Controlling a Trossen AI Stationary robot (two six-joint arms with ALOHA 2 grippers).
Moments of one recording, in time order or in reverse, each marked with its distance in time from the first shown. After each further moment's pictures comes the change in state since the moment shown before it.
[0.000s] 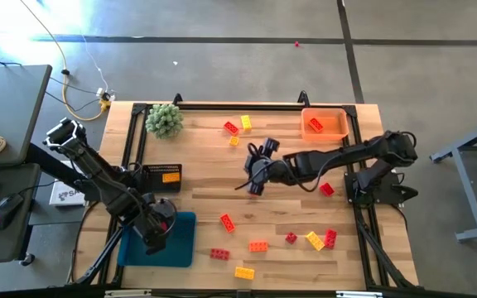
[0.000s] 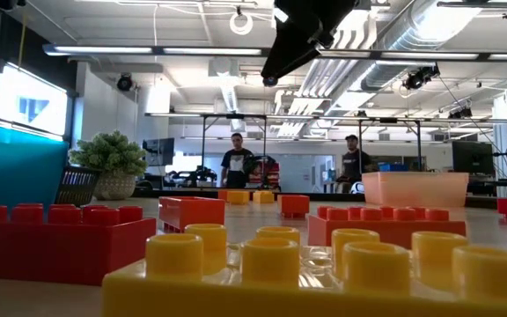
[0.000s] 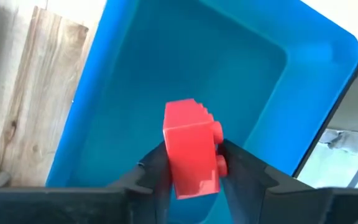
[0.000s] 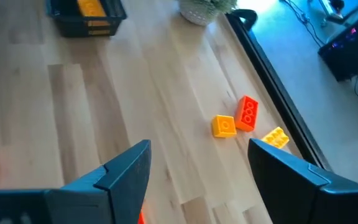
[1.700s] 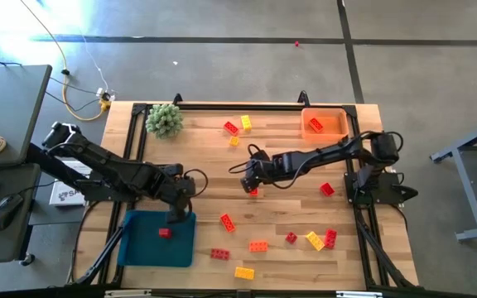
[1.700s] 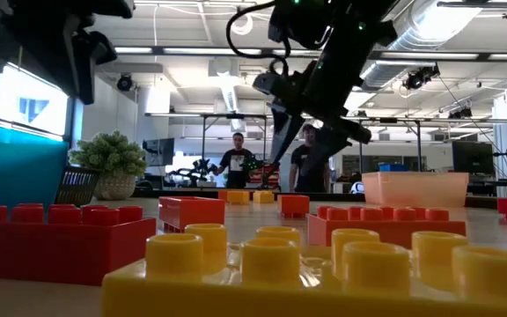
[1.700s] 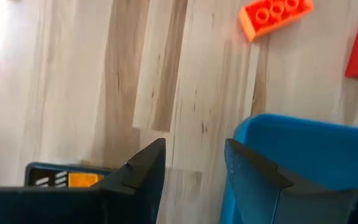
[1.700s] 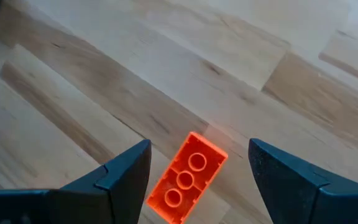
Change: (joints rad) left arm 0.391 0.000 0.043 0.039 -0.219 0.708; right arm -0.109 0.156 -0.141 0.029 -0.356 0.878
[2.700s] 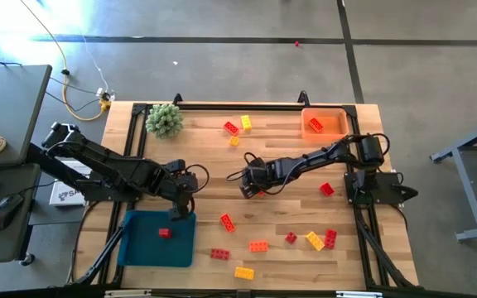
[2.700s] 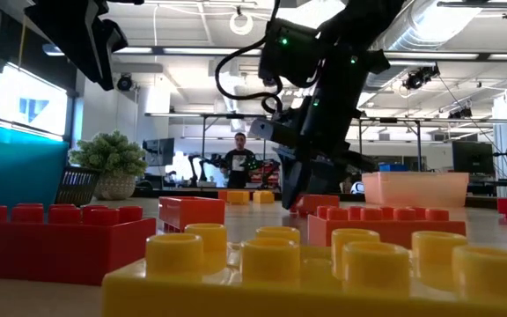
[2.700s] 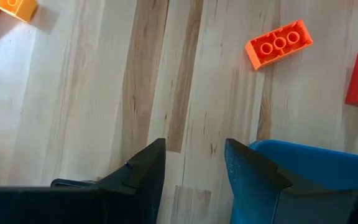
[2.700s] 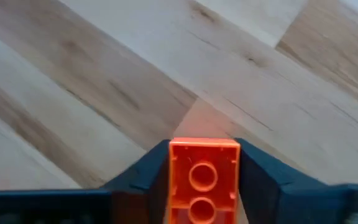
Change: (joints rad) left arm 0.018 0.000 0.047 -0.001 -0.051 0.027; right arm 0.014 0.137 0.001 0.024 -0.050 -0.015
